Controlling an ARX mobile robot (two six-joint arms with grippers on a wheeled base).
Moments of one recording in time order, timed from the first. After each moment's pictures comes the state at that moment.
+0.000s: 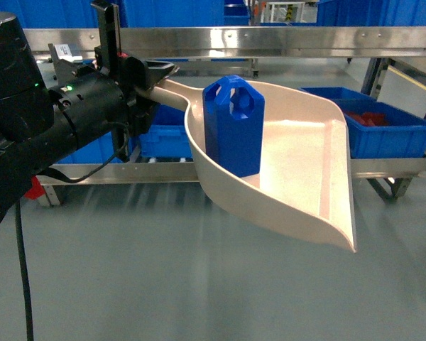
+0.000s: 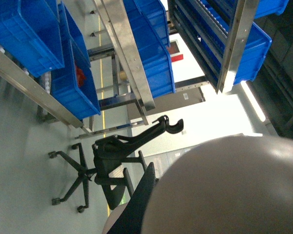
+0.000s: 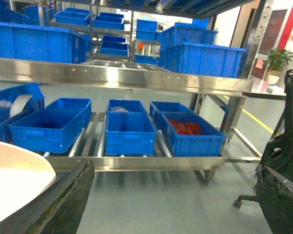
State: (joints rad) left arm -0.23 2.10 0.95 1.28 0.32 -1.35; right arm -0.01 0.97 0.34 0.73 0.13 -0.11
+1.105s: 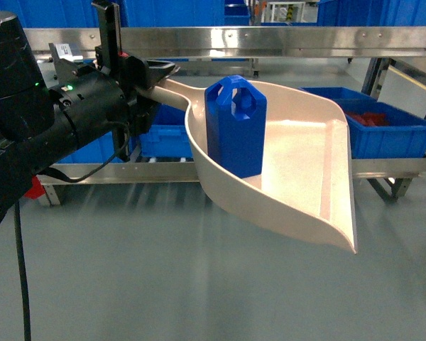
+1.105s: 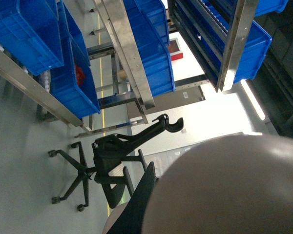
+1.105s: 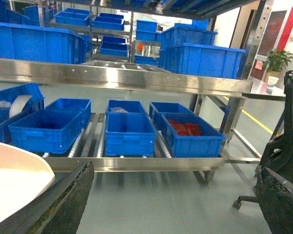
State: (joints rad) left arm -0.23 2.10 0.95 1.28 0.32 -1.35; right arm -0.01 0.97 0.34 0.73 0.14 -0.11
